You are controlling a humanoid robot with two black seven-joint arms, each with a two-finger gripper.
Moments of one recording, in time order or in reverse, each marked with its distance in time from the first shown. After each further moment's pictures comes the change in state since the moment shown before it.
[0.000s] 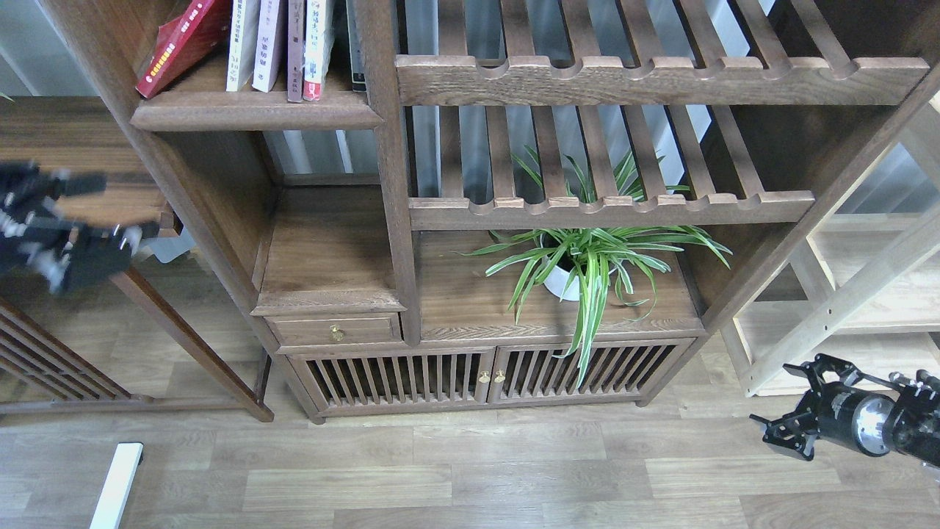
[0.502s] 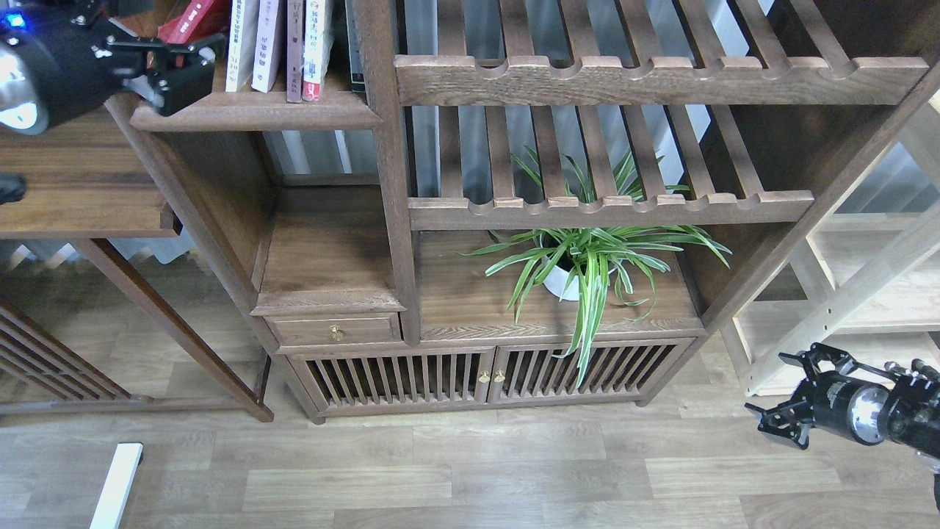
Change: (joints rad) left arm -0.218 -0.320 -0.206 0.065 0.054 0.387 0.140; right arm 0.033 0.002 0.001 0.004 0.001 0.000 0.000
